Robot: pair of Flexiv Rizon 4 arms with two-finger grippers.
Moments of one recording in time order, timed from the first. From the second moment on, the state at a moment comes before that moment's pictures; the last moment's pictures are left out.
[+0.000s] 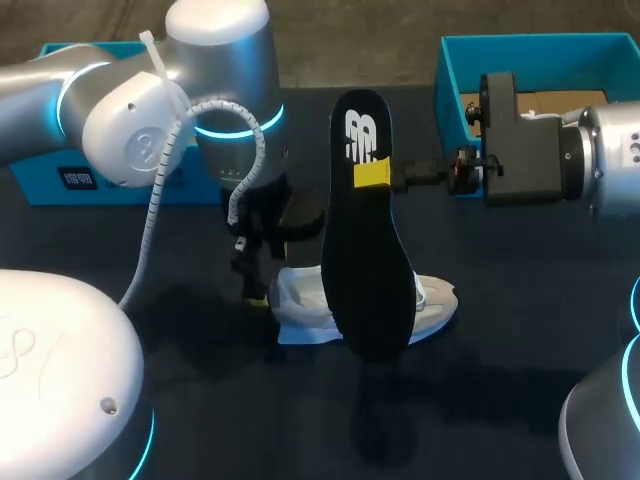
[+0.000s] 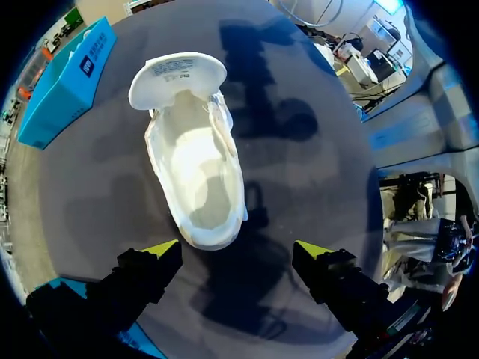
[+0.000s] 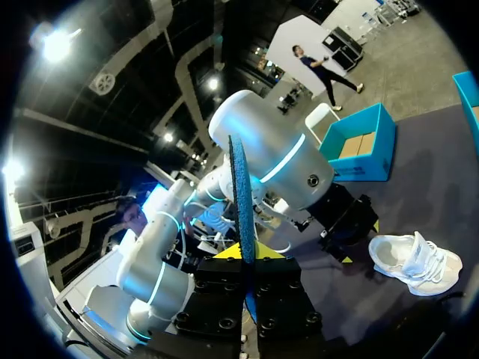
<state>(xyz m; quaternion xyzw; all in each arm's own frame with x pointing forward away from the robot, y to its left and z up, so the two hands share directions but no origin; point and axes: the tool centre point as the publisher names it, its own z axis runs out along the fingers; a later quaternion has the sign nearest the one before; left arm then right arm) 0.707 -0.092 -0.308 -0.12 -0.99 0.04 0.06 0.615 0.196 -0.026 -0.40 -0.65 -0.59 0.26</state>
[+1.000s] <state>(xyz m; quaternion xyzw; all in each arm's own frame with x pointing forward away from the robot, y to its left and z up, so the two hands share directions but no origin) 0.764 -0.141 -0.297 -0.10 -0.99 0.09 0.03 0.615 0.196 -0.026 -0.40 -0.65 -0.59 0.26</state>
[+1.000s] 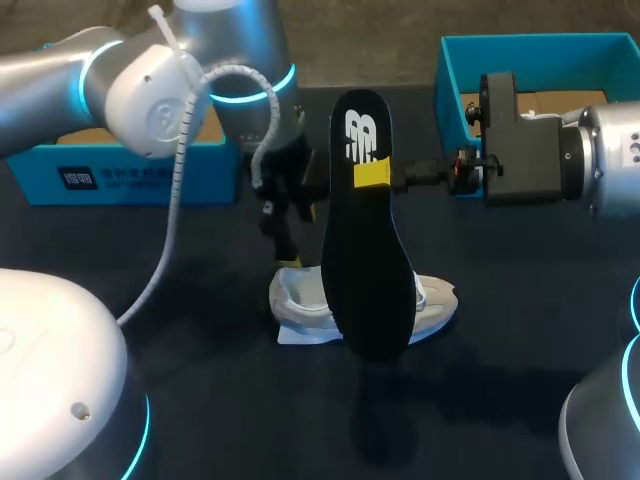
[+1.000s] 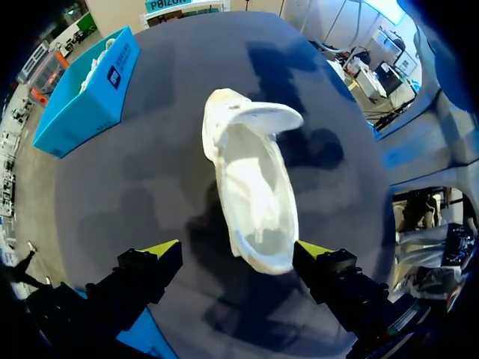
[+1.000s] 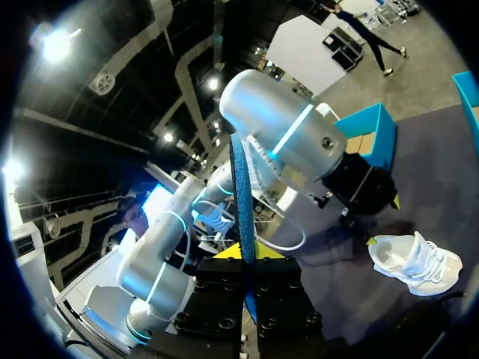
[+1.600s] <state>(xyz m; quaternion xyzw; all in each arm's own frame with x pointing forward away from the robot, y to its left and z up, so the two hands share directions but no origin) 0.775 -0.196 -0.352 -0.09 -0.99 0.09 0.06 0.615 0.196 -0.026 -0.40 -0.65 -0.59 0.26</state>
